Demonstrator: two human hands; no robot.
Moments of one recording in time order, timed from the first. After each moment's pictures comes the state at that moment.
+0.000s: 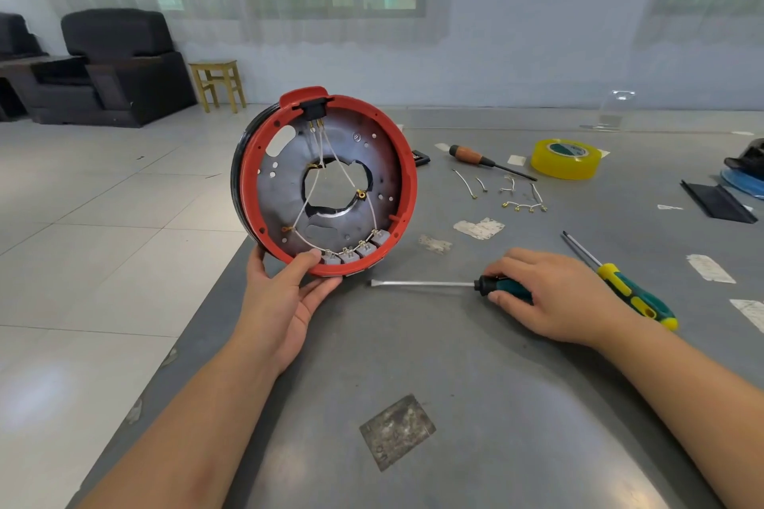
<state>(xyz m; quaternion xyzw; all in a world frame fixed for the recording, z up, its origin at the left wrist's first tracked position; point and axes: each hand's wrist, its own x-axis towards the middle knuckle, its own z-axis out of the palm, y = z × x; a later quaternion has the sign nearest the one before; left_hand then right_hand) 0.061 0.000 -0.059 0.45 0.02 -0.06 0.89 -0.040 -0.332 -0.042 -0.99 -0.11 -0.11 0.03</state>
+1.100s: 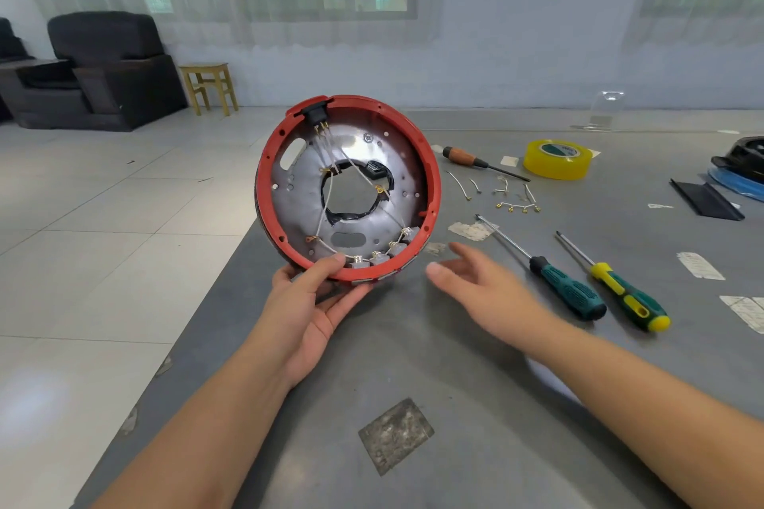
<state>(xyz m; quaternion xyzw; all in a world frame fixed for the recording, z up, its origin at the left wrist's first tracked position) 0.042 -0.018 -0.051 0.43 0.03 -0.16 0.89 -0.026 -0.250 -0.041 -0.86 0.08 -0.06 0.49</state>
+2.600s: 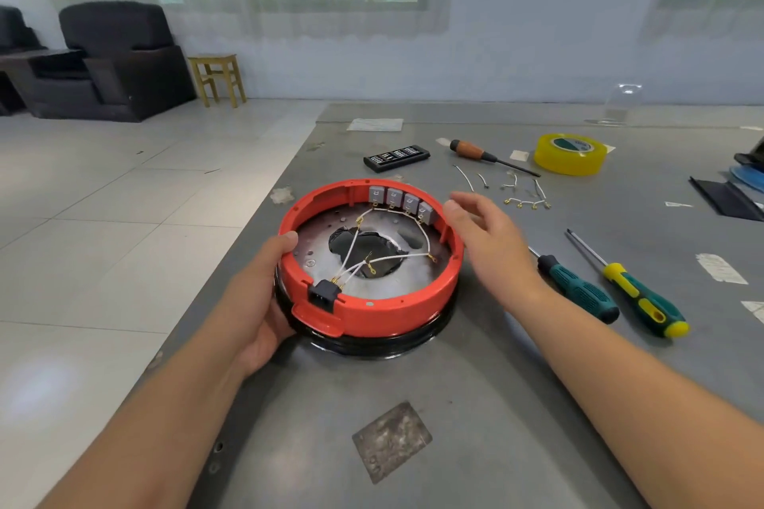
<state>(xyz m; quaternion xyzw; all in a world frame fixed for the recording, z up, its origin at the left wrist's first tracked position) 0.048 0.013 -0.035 0.58 0.03 -0.17 0.79 0.027 -0.263 -0.040 -0.80 0.09 -0.24 0.54</state>
